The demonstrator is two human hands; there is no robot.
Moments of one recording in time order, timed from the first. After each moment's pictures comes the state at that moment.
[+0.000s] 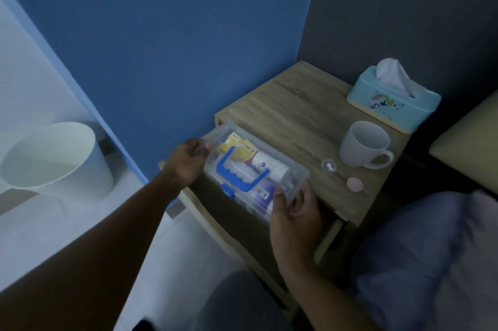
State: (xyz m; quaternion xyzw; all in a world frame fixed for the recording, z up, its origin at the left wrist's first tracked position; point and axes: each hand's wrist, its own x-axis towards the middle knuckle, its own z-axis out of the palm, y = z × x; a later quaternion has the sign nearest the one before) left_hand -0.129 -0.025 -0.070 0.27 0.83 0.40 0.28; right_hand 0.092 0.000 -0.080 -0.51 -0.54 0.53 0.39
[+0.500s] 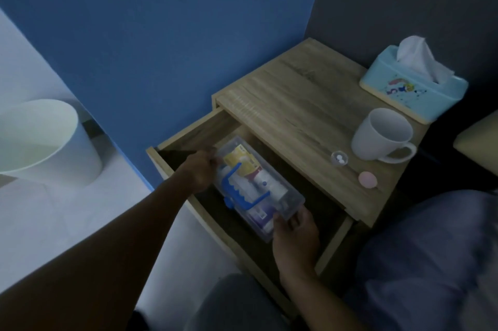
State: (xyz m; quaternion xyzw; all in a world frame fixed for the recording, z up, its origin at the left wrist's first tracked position) left_hand -0.131 -0.001 -0.140 0.37 0.83 0.23 0.35; right_hand 0.098 0.010 -0.152 -0.64 -0.51 0.53 0.25
